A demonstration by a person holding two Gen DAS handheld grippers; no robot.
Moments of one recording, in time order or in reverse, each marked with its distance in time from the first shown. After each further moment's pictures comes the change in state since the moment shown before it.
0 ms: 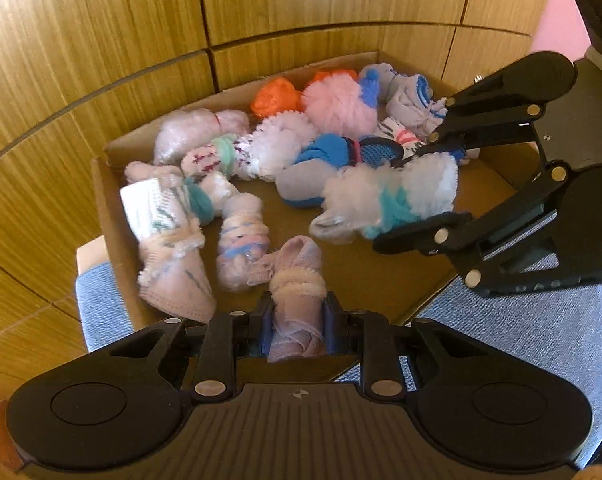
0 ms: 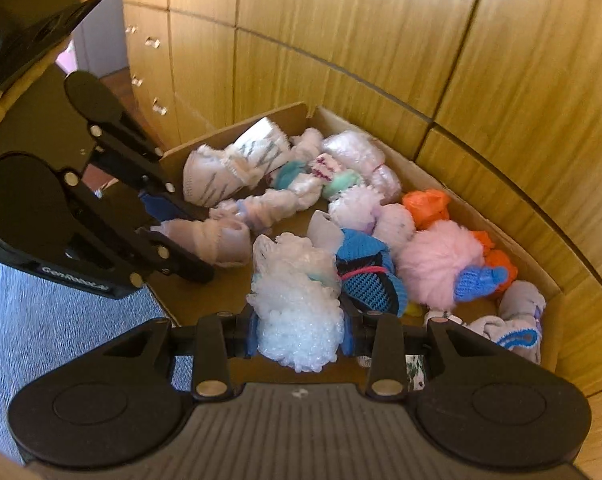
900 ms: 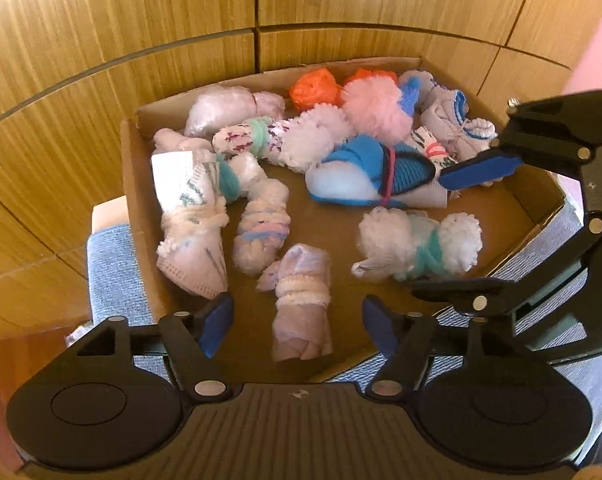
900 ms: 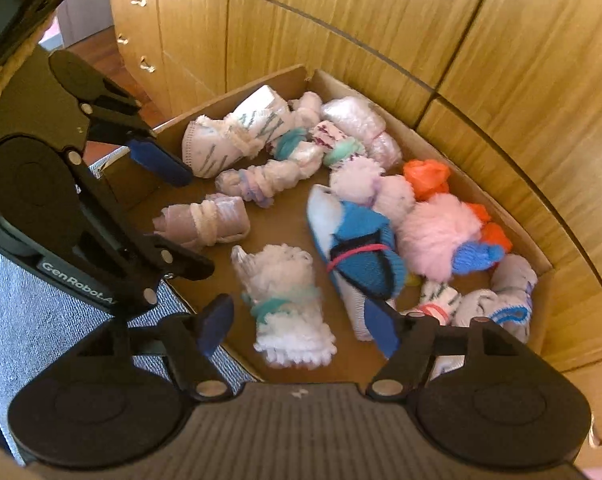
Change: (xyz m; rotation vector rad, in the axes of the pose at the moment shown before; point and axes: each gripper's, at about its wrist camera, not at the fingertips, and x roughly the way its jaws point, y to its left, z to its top) left arm -0.010 0.009 0.017 -0.193 0.059 0.031; right arm -0.019 0.007 0.007 0.066 0.132 -0.049
